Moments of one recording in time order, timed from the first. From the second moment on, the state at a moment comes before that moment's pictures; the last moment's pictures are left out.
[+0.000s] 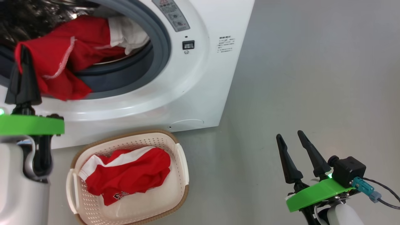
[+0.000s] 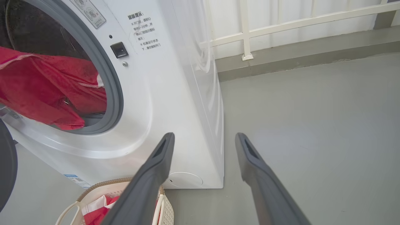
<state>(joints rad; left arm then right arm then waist) -0.59 0.24 -0.06 0.31 -0.56 -0.13 -0.25 -0.16 -0.05 0.08 0.20 0.31 0.13 -0.25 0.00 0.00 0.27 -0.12</state>
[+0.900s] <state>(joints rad) -0.31 0.21 0.02 -0.35 -0.54 -0.11 -0.25 -0.14 -0.05 0.06 0.19 0.30 0.13 -0.25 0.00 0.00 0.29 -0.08</state>
